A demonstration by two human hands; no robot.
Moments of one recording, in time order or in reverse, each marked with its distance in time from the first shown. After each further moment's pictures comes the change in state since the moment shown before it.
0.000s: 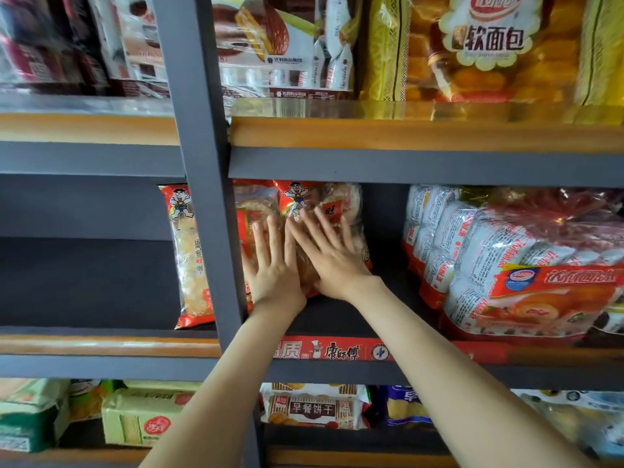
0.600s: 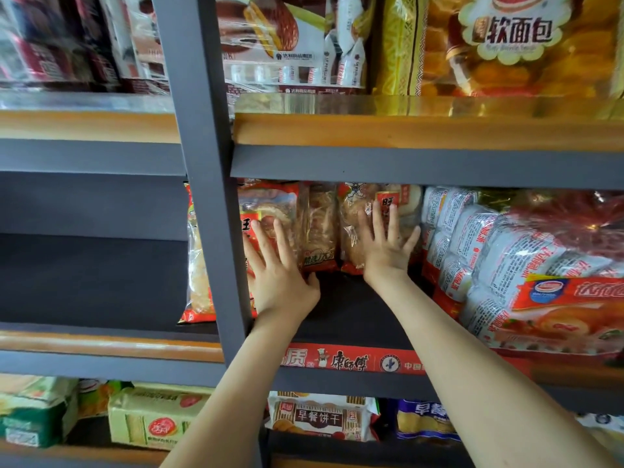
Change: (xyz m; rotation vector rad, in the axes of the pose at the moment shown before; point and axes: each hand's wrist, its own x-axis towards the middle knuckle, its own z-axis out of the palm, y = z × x) left_hand -0.004 0.003 0.003 -0.268 0.147 -0.148; right_hand 0.009 0.048 0.012 -0.109 -0.118 0.538
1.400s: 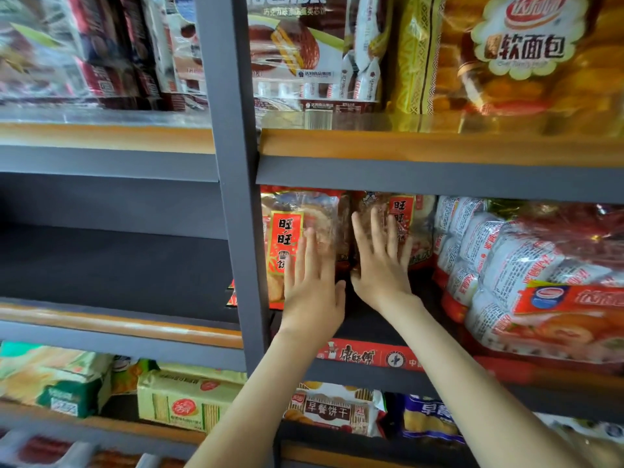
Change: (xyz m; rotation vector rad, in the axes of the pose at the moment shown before) left_hand -0.033 0.002 0.001 -0.140 0.093 0.357; right_hand -0.054 -0.014 -0.021 0.301 0.114 -0.234
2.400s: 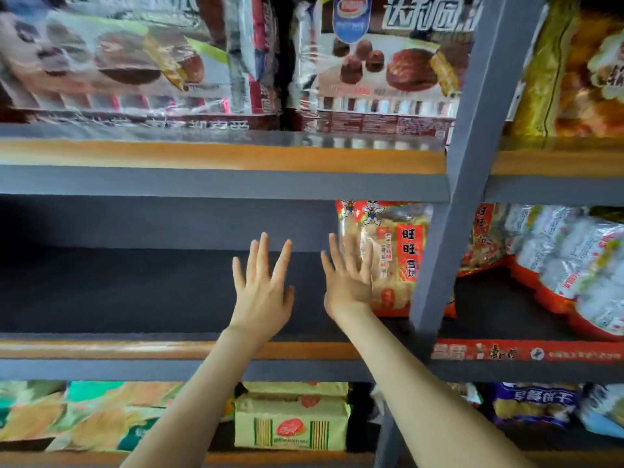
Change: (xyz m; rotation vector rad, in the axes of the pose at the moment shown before) left_hand 0.001 -0.288 -0.091 0.130 0.053 0.135; right_hand 0.053 -0.253 0.090 -0.525 -0.040 0.131
